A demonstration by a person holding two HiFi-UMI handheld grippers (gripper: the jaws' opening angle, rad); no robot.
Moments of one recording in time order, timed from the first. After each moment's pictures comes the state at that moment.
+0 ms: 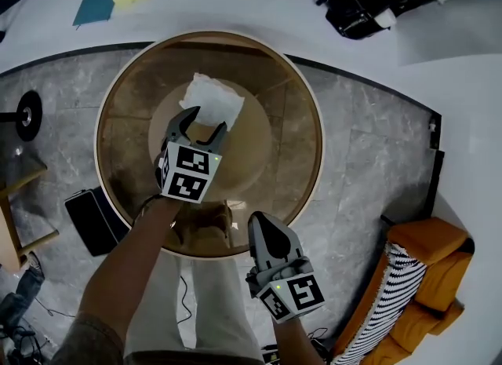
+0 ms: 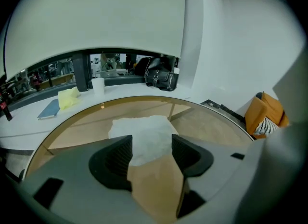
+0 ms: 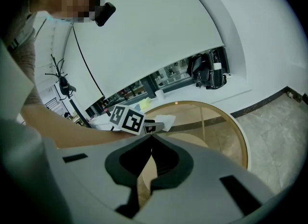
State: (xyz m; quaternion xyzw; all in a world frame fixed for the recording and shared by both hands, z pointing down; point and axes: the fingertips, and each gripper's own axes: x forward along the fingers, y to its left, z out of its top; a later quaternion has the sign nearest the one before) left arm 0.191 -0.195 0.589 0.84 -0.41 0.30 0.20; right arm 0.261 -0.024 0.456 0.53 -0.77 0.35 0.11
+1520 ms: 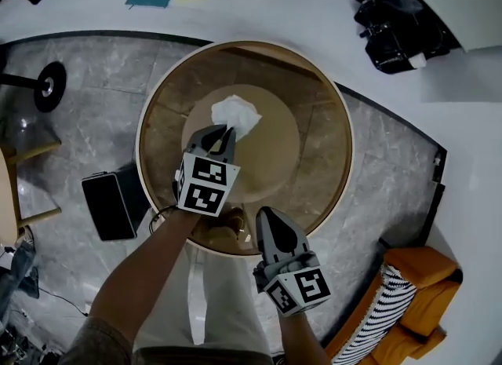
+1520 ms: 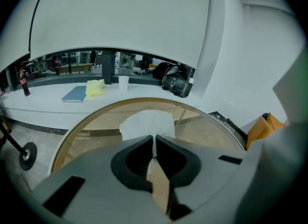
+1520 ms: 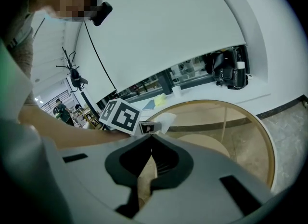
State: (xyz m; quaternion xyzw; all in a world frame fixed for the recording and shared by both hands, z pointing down) left arm 0.110 -0.172 0.555 0.80 -0.46 0.26 0.27; right arm 0.181 -0.040 0.445 0.47 -0.81 0.33 0.13
